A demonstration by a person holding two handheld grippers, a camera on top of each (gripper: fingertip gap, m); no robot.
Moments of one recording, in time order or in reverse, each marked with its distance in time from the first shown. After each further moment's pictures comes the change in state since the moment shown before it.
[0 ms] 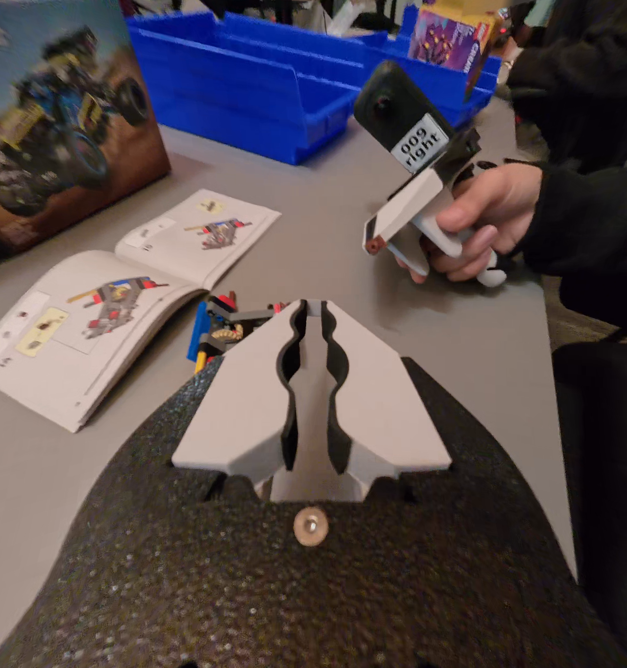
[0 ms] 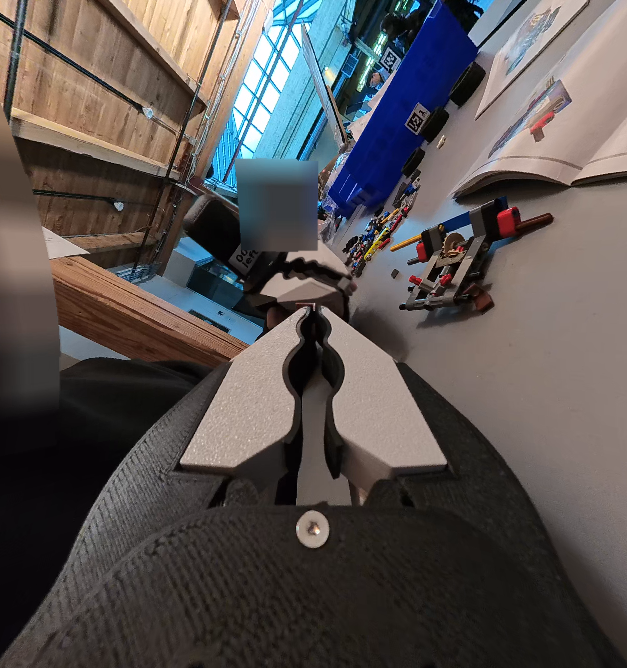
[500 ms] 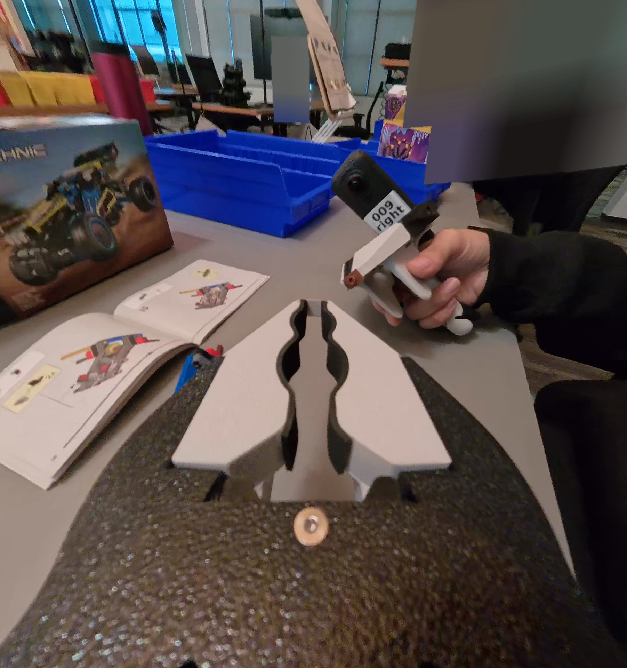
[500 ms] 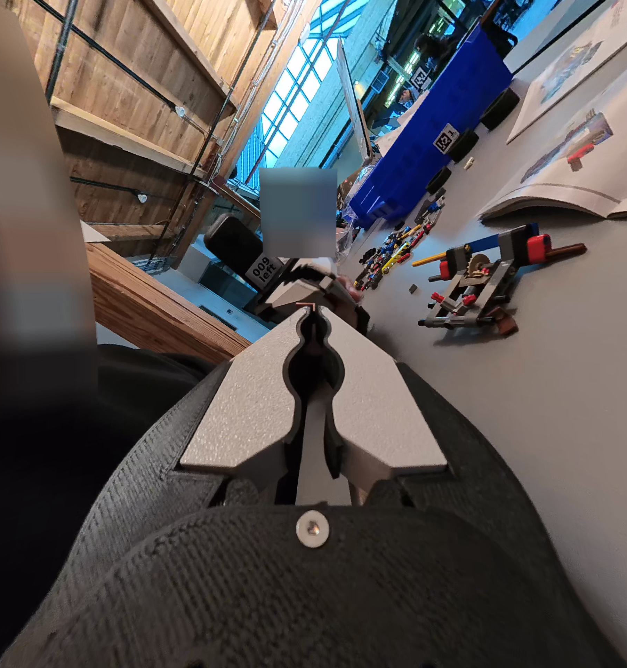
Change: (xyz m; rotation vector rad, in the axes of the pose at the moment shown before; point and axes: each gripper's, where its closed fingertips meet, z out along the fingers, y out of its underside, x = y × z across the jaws) left arm 0.014 -0.030 -0.002 0.217 0.012 0.030; right arm -0.013 -0.003 0.001 0.024 -0.071 -0.069
